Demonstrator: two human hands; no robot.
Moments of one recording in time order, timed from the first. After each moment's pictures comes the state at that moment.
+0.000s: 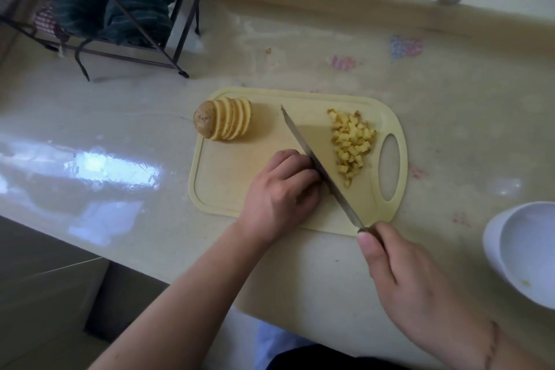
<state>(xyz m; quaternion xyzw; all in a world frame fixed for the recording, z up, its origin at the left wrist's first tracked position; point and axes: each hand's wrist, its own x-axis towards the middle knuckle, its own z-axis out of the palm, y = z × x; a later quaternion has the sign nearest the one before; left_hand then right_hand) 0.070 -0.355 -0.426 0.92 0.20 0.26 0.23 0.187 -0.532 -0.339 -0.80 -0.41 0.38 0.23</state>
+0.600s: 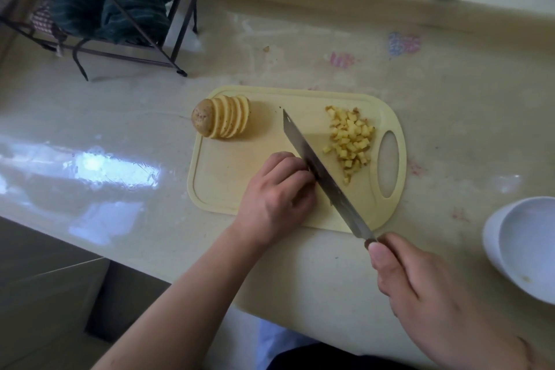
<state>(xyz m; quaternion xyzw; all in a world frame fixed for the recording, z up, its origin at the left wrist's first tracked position) 0.063 -0.358 -0.427 0.92 0.19 0.27 0.22 0.191 -0.544 -0.327 -0.79 -0.40 0.39 0.26</state>
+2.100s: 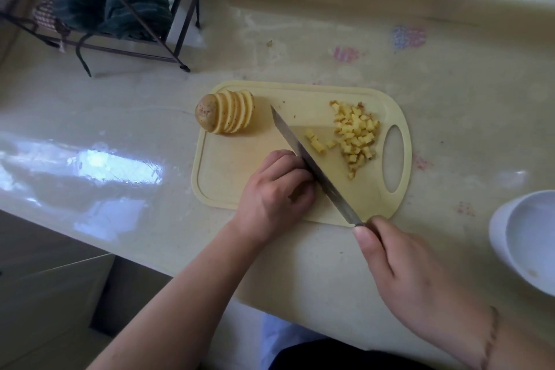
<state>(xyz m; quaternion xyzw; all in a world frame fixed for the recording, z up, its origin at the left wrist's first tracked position) 0.056 -0.355 -0.427 0.91 0.20 0.28 0.25 0.183 -0.531 -0.343 -0.79 -0.44 0.36 0.23</state>
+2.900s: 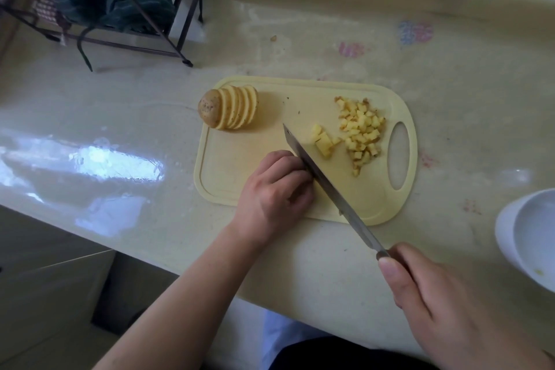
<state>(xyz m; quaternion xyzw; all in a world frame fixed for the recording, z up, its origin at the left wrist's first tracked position) 0.046 -0.358 -0.431 0.91 0.21 0.29 0.24 0.185 -0.558 -0.325 -0.79 -0.44 0.37 0.20</state>
